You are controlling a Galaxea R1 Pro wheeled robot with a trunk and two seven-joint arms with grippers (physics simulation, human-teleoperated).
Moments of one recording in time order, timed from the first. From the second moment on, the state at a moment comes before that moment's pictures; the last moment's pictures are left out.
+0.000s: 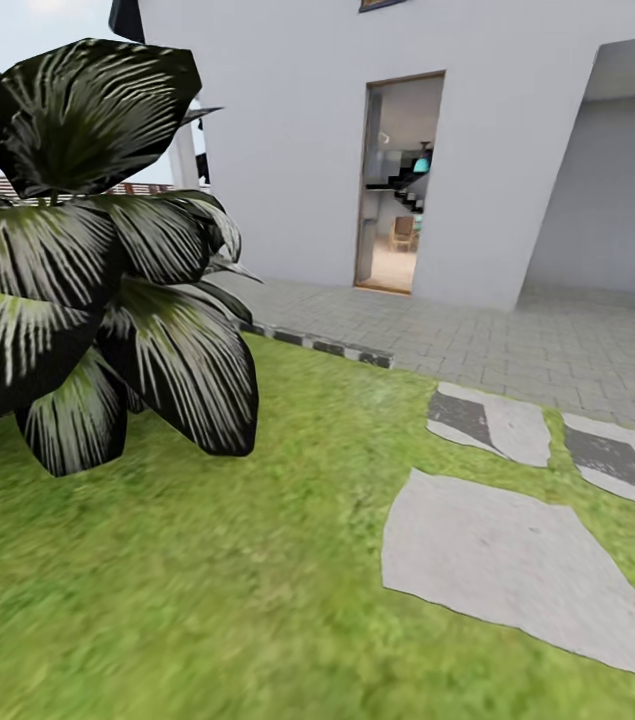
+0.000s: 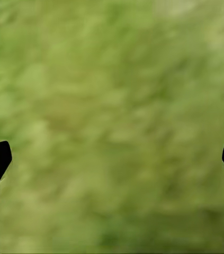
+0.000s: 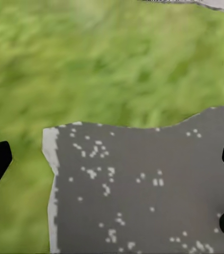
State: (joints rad) left arm -0.17 0.09 0.04 -0.27 0.06 -0.25 -0.01; right arm -0.06 -0.02 -0.24 -0.46 0.02 -0.31 0.00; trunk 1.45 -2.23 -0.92
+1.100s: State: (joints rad) left arm -0.17 0.09 0.04 -0.27 0.06 -0.25 -0.01; right arm -0.06 -0.02 -0.24 -0.46 0.02 -0.31 0.00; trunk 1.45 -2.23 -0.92
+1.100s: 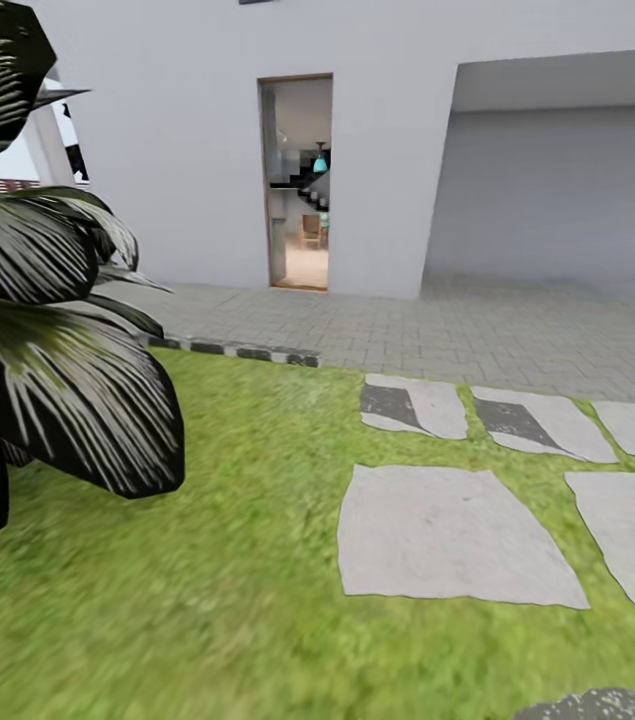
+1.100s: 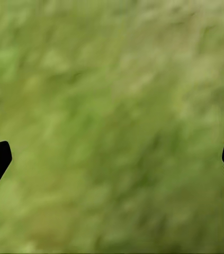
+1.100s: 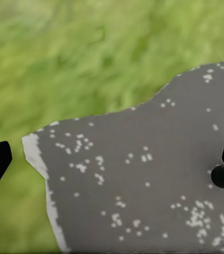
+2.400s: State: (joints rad) left arm -0.18 0.09 0.04 -0.27 0.06 -0.25 -0.01; right arm -0.06 -0.02 -0.24 -0.46 0.02 -0.31 0.00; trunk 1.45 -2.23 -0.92
